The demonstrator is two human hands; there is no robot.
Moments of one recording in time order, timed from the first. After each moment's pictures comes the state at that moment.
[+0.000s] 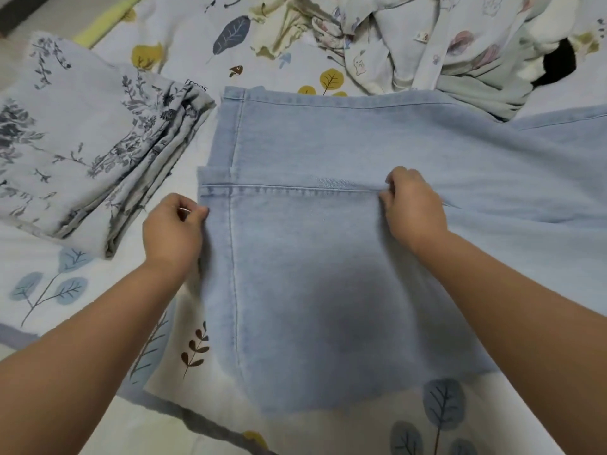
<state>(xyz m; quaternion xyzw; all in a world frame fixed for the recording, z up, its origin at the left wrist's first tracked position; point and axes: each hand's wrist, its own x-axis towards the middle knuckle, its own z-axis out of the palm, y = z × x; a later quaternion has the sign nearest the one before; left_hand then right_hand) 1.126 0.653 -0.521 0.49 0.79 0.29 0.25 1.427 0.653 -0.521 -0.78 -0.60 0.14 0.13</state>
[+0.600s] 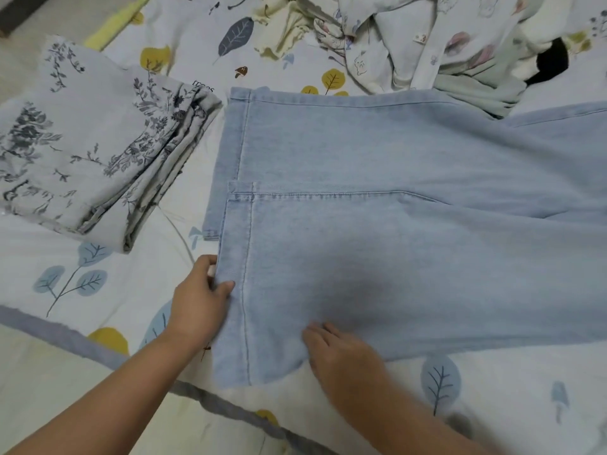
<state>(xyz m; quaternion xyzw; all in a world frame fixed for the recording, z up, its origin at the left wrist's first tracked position) 1.125 0.561 -0.523 0.53 0.76 0.18 0.35 1.328 0.466 -0.519 -0.53 -0.82 0.21 0.05</state>
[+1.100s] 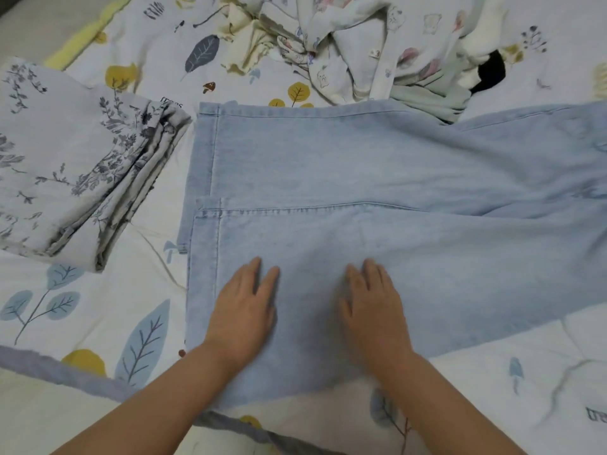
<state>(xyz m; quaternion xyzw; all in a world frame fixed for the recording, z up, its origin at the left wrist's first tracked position) 1.188 0.546 -0.523 0.83 0.53 -0.05 0.17 1.377 0.502 -0.510 -0.77 -0.61 0.21 -0.03</state>
